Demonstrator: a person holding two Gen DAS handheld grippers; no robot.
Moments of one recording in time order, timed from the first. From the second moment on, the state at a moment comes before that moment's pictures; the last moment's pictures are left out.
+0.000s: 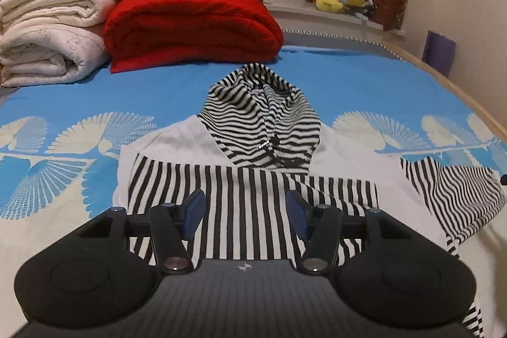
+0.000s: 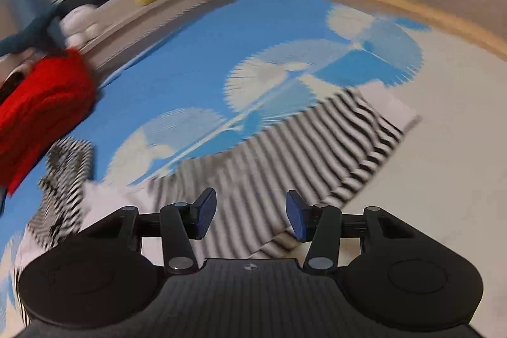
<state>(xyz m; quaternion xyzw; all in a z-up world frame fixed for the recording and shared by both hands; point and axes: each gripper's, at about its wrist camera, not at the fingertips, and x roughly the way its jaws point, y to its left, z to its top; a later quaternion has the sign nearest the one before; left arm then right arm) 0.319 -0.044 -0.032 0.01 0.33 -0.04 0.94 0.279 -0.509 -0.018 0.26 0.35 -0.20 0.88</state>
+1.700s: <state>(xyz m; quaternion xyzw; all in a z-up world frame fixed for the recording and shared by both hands) 0.334 0.069 -0.027 -0.09 0.40 0.06 0.91 0.319 -0.475 0.004 0.19 0.20 -0.25 0.93</state>
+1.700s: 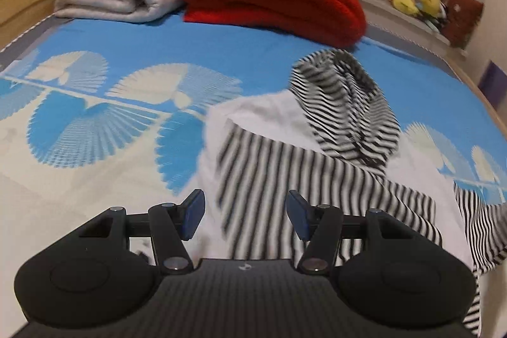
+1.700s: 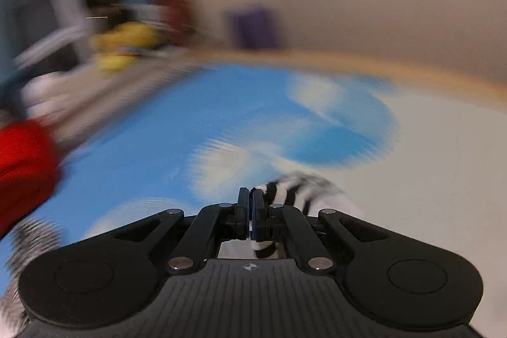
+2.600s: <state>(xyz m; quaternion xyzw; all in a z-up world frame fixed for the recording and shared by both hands) 0.362 0.069 -0.057 -0.17 0.44 0.03 0.88 0.319 -0.308 -0.082 0.32 0.50 -0.07 0.80</state>
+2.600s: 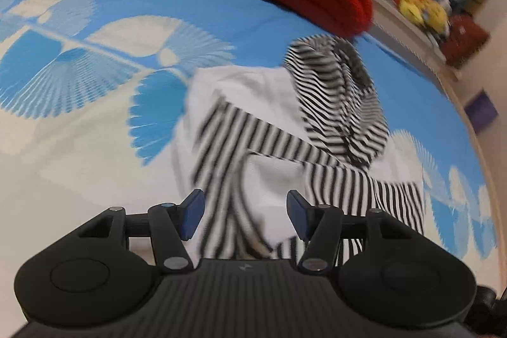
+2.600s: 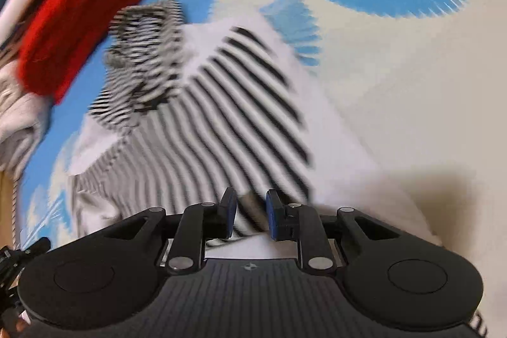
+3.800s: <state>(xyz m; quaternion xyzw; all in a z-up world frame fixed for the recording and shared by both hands) 0.361 0.103 -0.095 -0.22 0.50 0.11 0.83 0.338 -0.304 -0.090 0.28 0.51 -0.08 0.81</state>
